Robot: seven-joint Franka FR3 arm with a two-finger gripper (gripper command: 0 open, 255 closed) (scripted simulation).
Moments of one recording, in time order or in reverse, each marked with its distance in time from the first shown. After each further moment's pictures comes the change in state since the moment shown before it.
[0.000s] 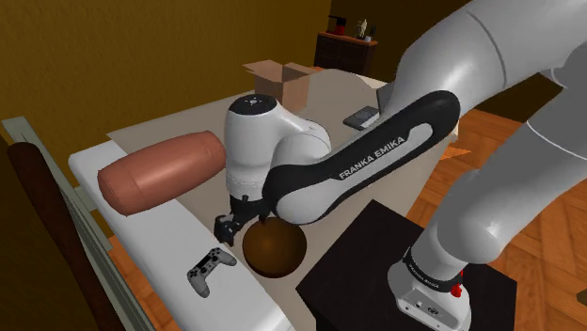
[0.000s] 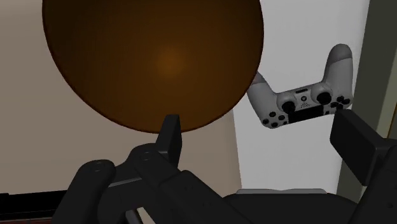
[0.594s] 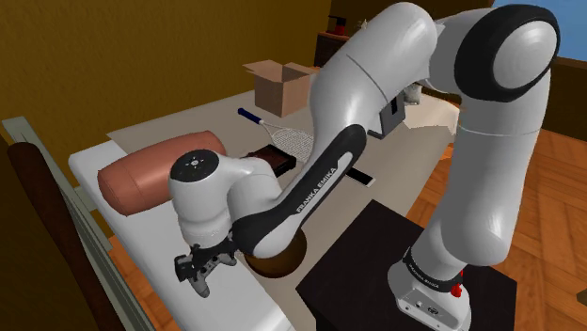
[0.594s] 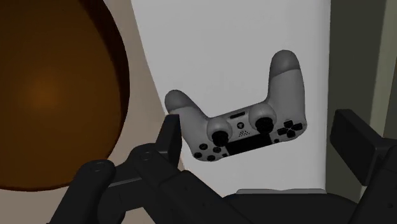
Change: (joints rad) arm 0.106 0.467 -0.014 0.247 -0.502 0.060 0.522
